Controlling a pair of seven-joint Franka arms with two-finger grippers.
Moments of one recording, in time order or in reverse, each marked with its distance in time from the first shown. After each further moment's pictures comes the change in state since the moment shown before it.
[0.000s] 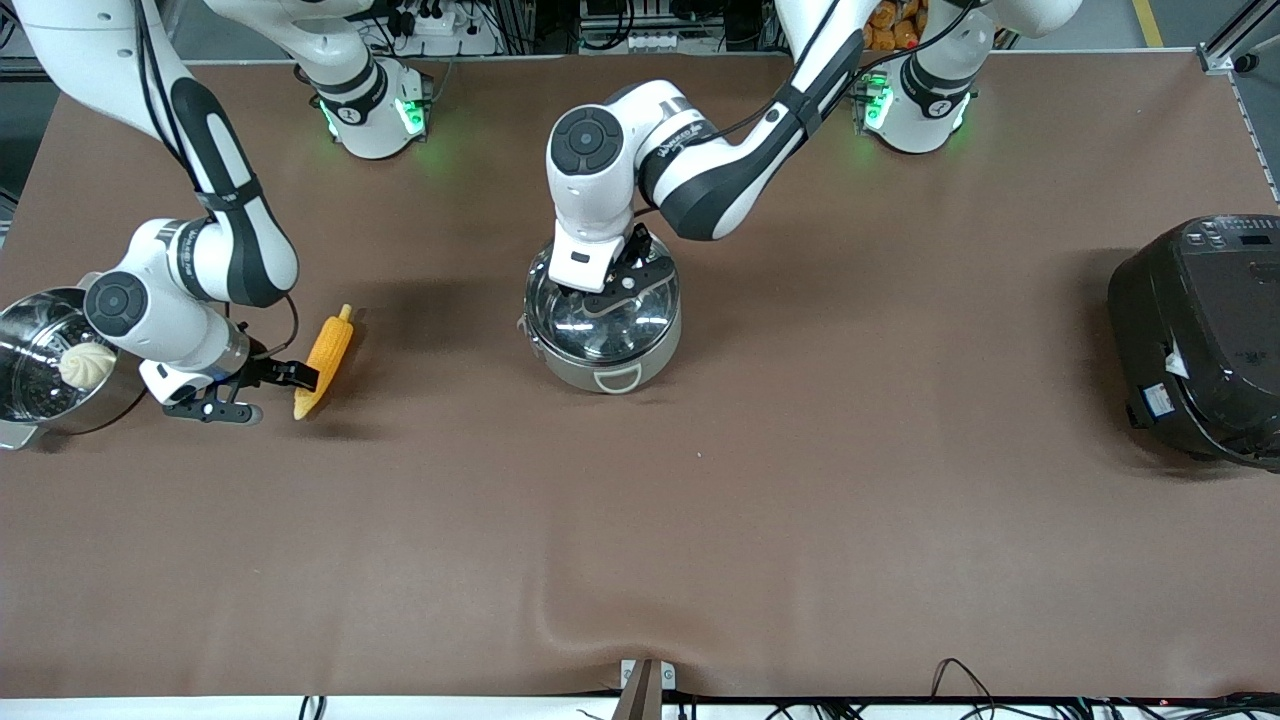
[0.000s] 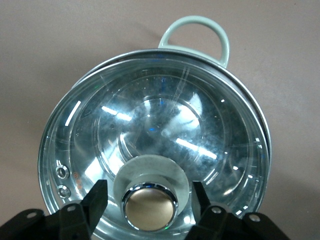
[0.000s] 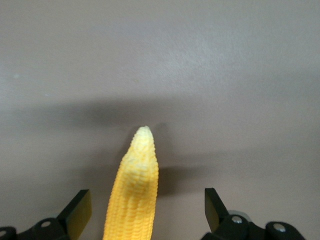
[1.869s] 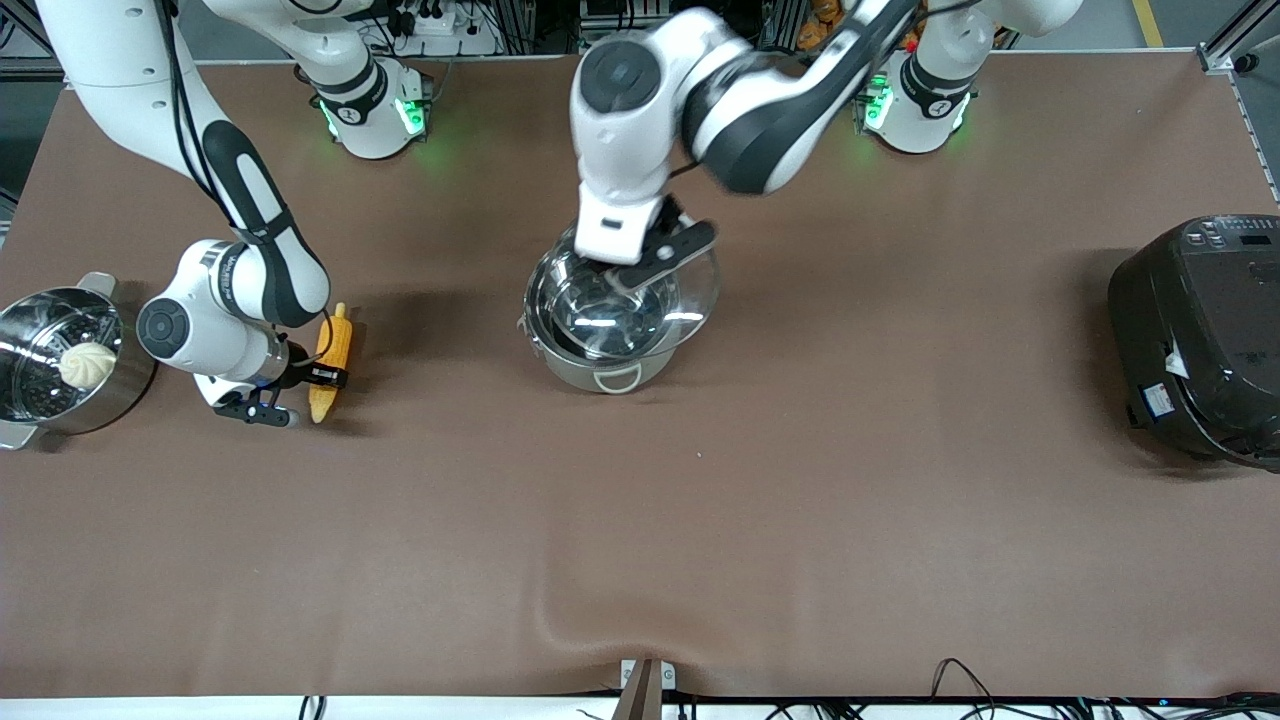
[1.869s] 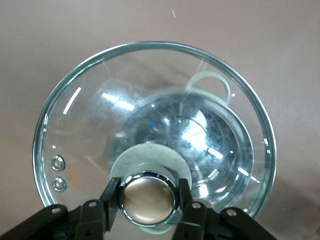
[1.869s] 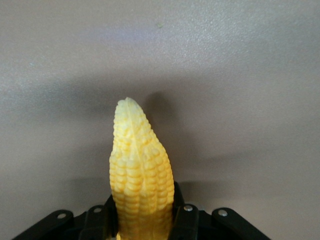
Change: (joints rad) left arm 0.088 -0.199 0.013 0.032 0.008 -0.240 0.038; right arm 0.038 0.095 0.011 0.000 0.160 0.000 0.005
